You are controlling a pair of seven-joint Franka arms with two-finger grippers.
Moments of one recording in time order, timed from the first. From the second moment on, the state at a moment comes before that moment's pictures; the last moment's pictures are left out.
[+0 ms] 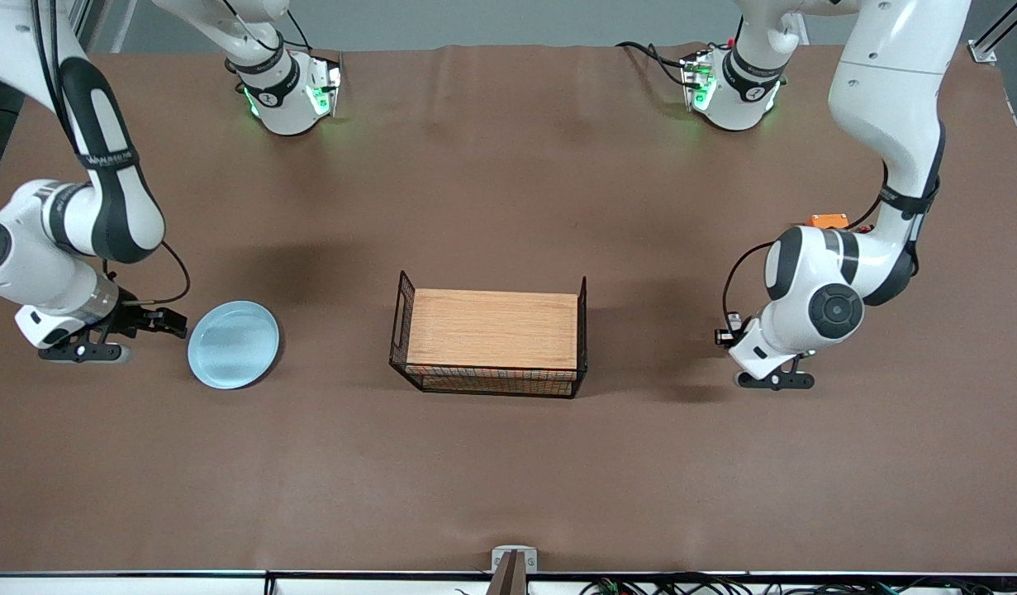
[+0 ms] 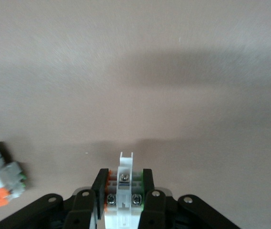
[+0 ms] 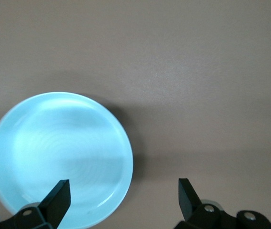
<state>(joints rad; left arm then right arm) -0.15 0.52 -0.02 -1.86 0.01 2.28 -0.14 -0.15 0.37 -0.06 -2.05 0.00 2.47 -0.19</state>
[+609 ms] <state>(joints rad) -0.15 0.46 -0.02 -1.69 0.01 2.07 -0.37 -0.16 0.52 -0.05 -2.07 0.02 2.62 -0.23</state>
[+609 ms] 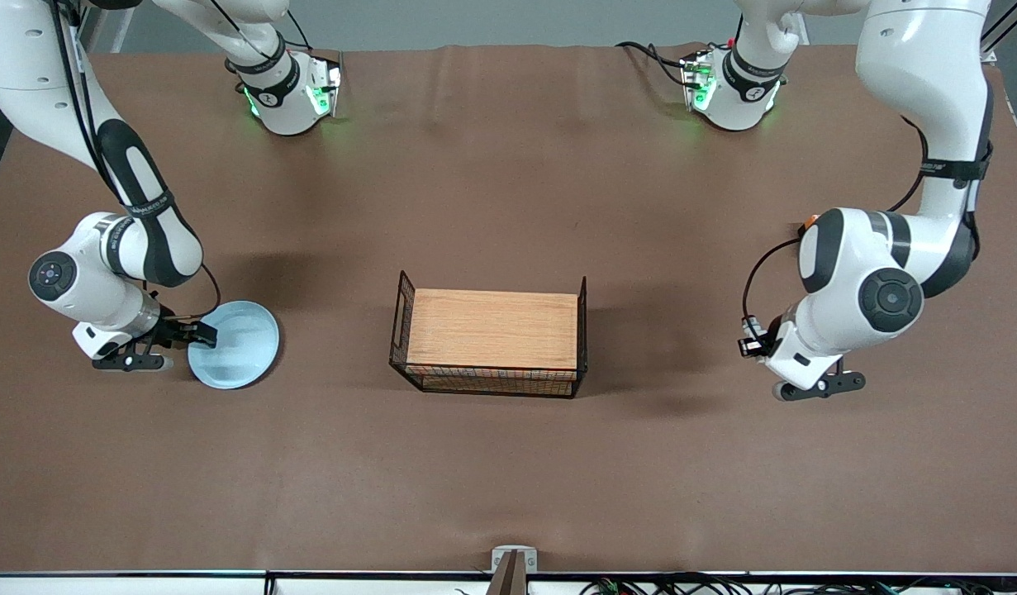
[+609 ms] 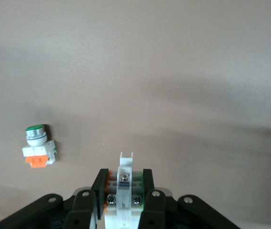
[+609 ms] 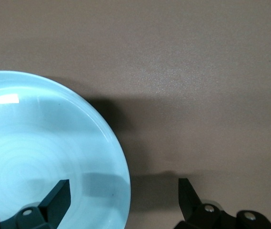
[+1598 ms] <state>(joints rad) -0.15 0.46 -0.02 -1.56 -0.17 2.04 -0.90 -0.18 0.53 -0.05 -2.04 0.08 2.57 -0.29</state>
